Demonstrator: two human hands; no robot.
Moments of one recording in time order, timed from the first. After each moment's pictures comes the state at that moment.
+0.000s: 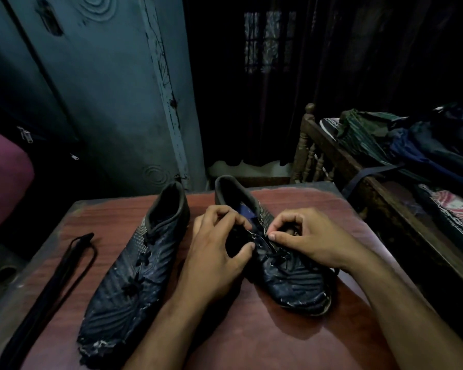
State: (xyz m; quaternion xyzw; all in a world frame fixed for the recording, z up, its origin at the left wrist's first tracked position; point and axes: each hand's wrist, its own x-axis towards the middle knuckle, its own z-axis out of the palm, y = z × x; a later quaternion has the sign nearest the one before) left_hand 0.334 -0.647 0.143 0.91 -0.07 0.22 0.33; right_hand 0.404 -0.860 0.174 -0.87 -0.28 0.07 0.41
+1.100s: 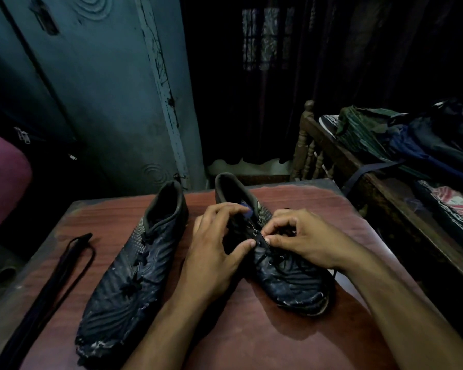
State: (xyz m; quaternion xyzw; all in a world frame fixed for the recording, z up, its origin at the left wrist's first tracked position) left_hand 0.334 -0.648 0.143 0.89 -0.09 0.23 0.38; right_hand 0.404 -0.853 0.173 -0.86 -0.32 0.10 0.40
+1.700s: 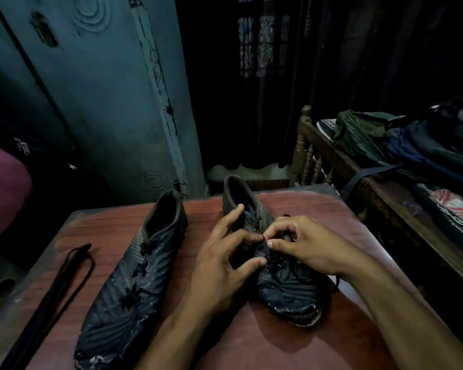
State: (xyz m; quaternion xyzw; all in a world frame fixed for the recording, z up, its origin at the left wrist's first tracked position) left_hand 0.338 -0.650 0.135 0.88 -0.14 0.20 0.42; right_hand 0.409 -0.858 0.167 -0.85 -0.30 0.11 0.42
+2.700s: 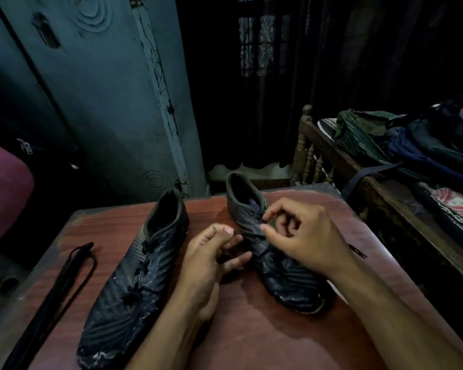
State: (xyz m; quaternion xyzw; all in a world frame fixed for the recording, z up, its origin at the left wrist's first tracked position) left_hand 0.331 -0.663 0.155 0.54 0.10 0.05 0.83; right_hand 0.397 -0.843 0.167 -0.83 -0.31 -0.17 0.44
